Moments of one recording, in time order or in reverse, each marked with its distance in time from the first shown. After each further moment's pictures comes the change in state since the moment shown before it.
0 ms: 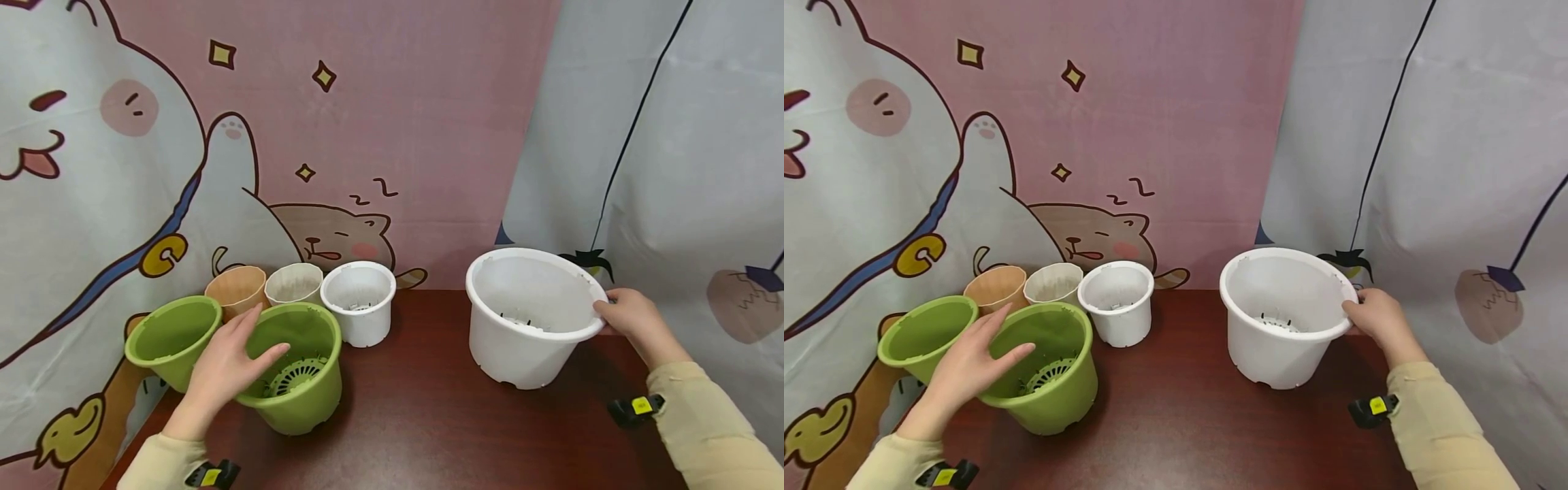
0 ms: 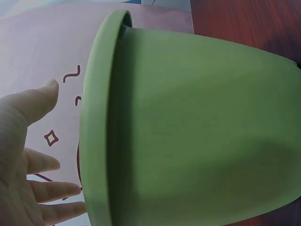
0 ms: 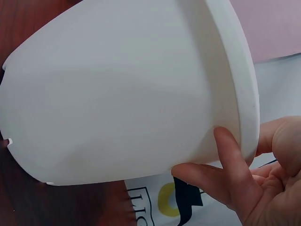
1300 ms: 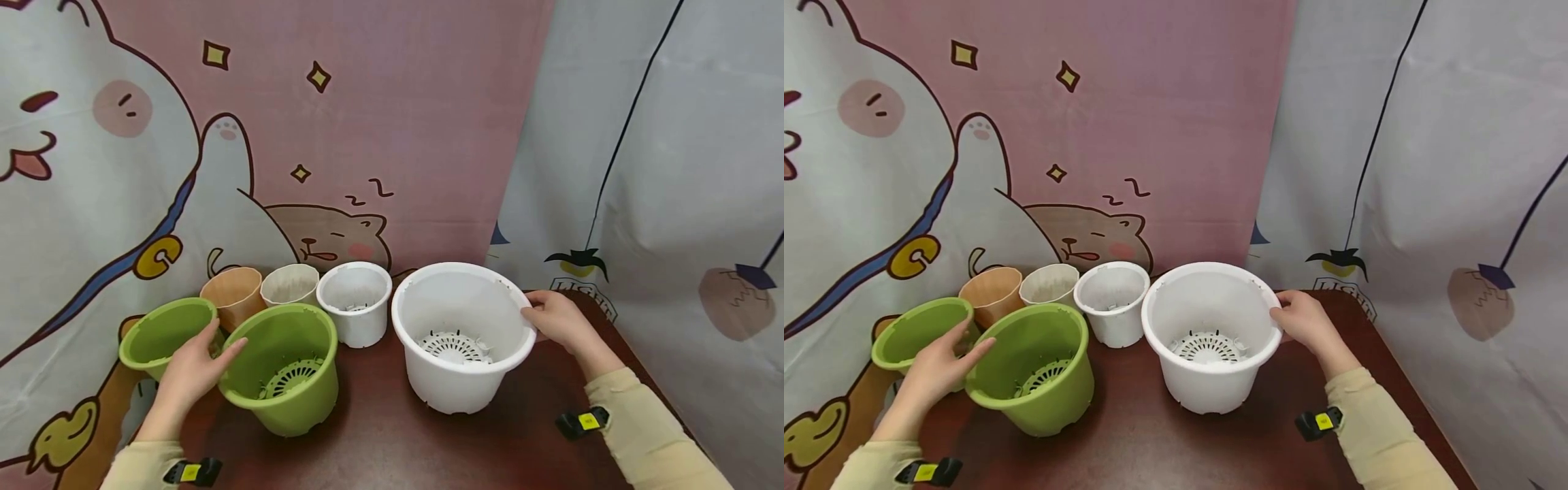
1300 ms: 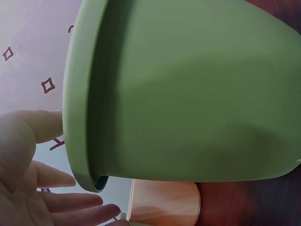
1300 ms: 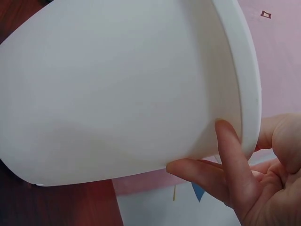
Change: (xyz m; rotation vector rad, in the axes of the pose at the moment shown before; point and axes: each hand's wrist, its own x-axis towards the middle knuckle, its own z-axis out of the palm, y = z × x) left_hand -0.006 -0.047 -0.015 -0.016 -0.218 -0.292; right_hand -0.022 -0.070 0.073 0.119 -0.082 -0.167
